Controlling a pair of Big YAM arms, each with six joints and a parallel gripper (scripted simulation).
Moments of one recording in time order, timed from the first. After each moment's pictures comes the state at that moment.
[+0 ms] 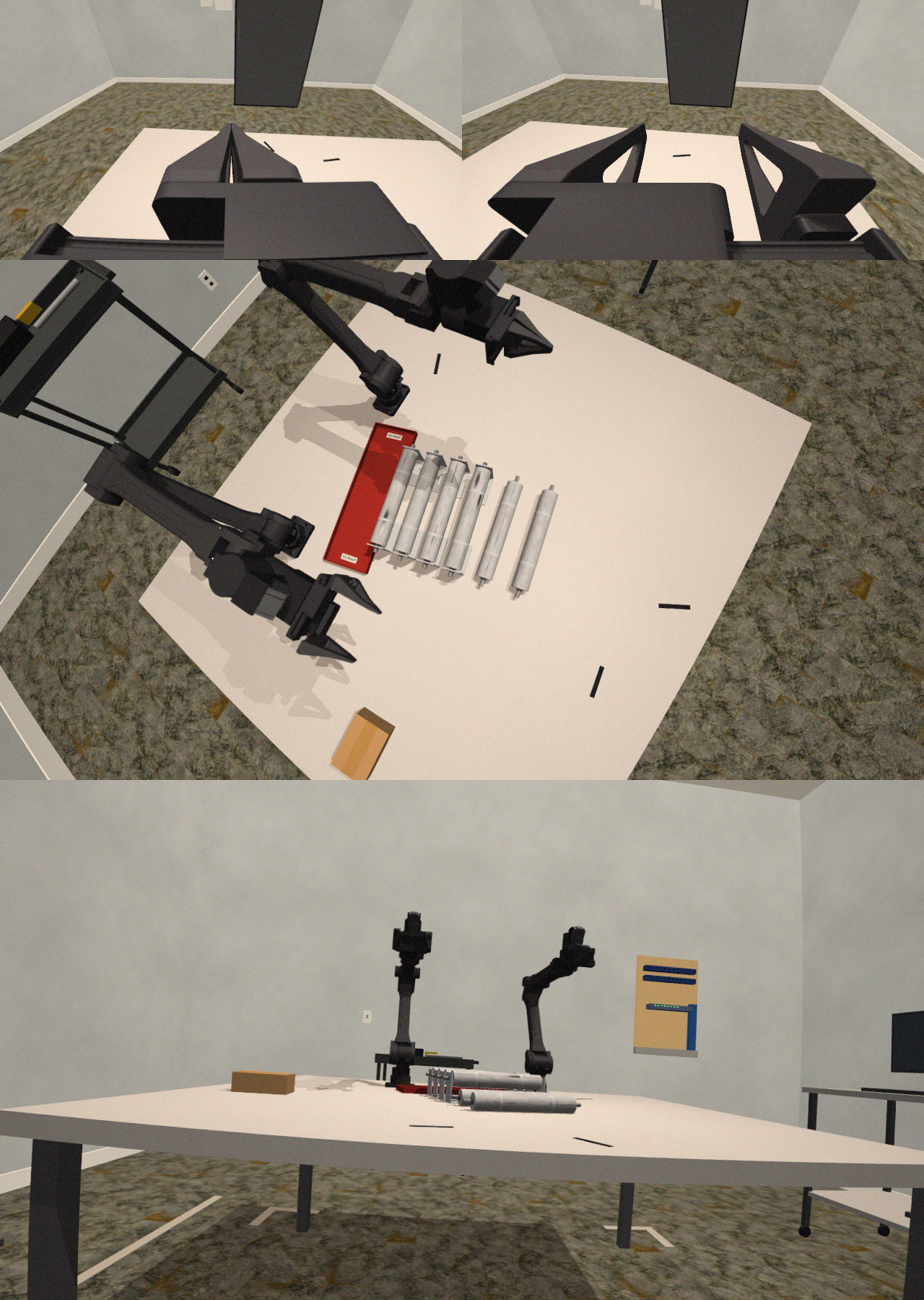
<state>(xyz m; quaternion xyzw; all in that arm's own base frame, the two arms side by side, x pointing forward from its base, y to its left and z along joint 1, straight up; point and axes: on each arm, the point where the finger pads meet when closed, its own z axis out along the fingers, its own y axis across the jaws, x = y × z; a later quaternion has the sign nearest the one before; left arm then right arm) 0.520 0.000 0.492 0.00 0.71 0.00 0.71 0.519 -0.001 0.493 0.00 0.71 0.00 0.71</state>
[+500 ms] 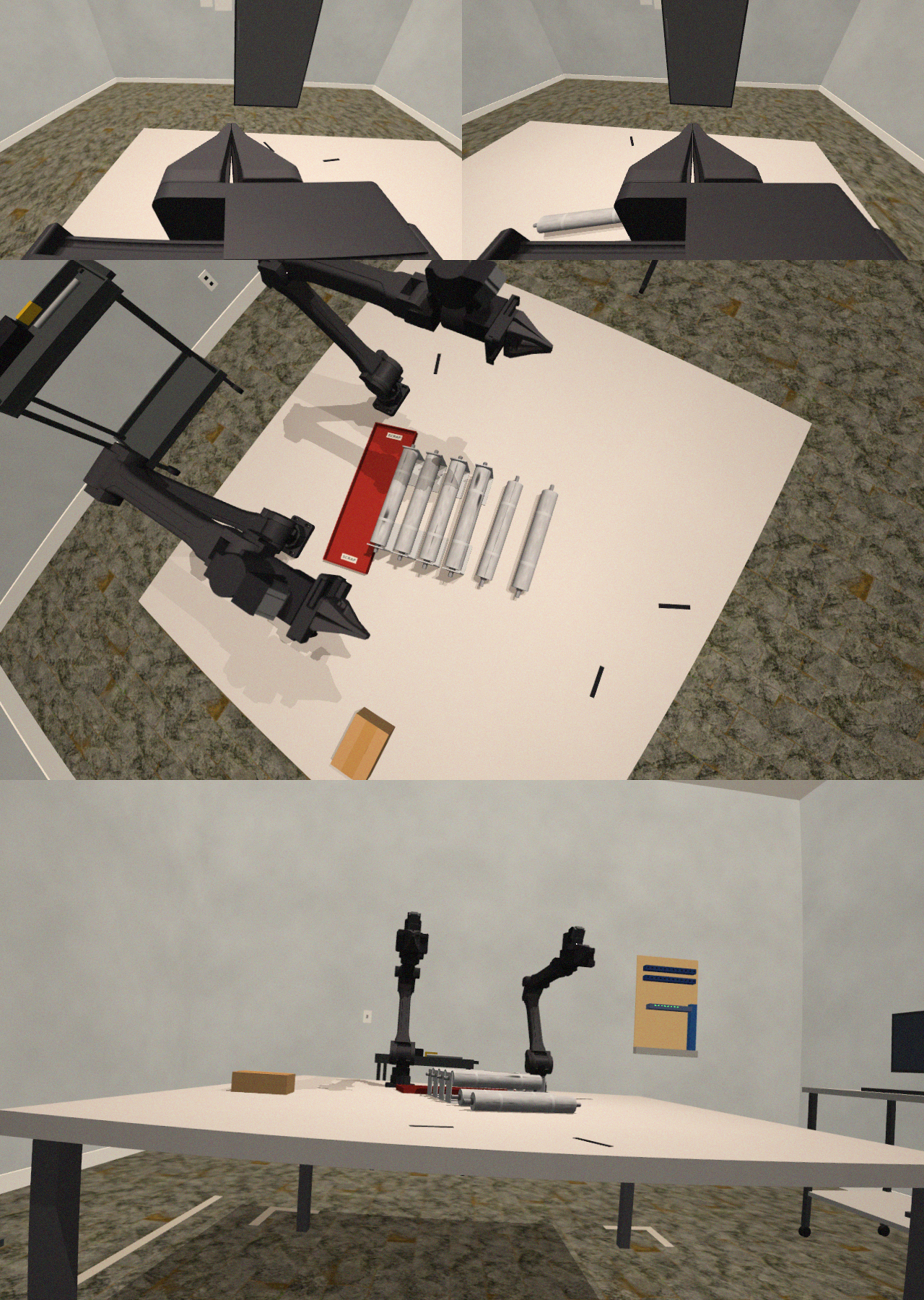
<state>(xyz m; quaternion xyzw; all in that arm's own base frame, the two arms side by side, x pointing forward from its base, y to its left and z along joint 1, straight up) 0.519 0.000 0.493 0.00 0.71 0.00 0.71 0.519 -0.001 0.493 0.00 0.71 0.00 0.71</state>
